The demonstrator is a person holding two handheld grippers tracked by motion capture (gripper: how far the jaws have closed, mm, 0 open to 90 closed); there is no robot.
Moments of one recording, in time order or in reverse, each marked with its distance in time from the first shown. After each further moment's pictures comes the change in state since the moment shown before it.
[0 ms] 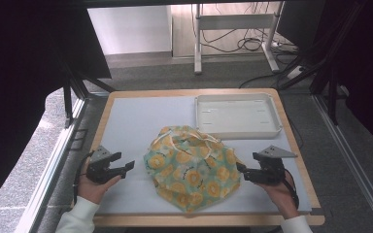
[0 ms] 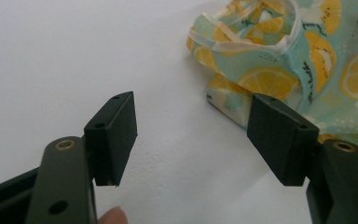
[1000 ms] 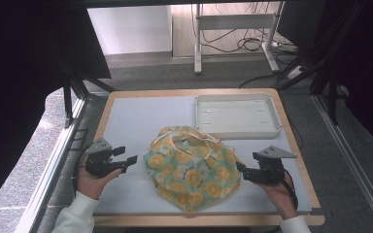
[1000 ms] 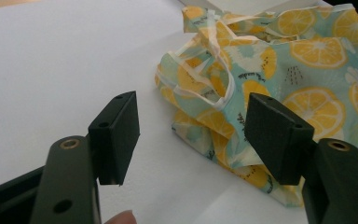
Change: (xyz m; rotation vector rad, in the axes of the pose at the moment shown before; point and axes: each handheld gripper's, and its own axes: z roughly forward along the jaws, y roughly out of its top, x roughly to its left) left arm -0.010 0.038 -0.018 -0.017 -0.080 -0.005; right arm 0.005 0.000 0.000 -0.003 -0.025 -0.002
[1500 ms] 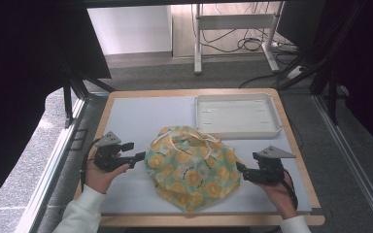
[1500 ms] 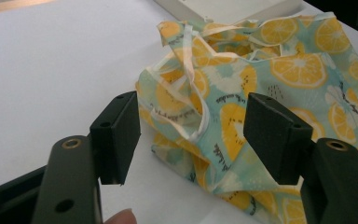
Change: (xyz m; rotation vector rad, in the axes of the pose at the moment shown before) left arm -0.011 0.024 0.017 0.020 -0.047 0.017; right arm 0.000 -0.001 0.001 0.010 -0.004 -0.012
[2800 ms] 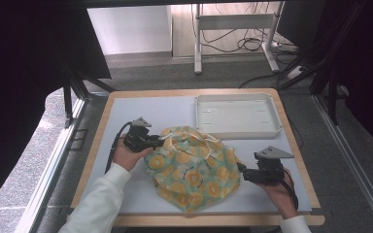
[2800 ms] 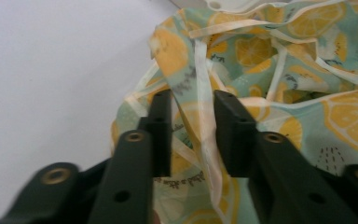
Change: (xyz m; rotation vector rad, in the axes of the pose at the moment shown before) left arm 0.007 0.038 0.085 0.161 -0.042 0.041; right arm 0.000 -0.001 0.003 0.022 -0.038 -0.032
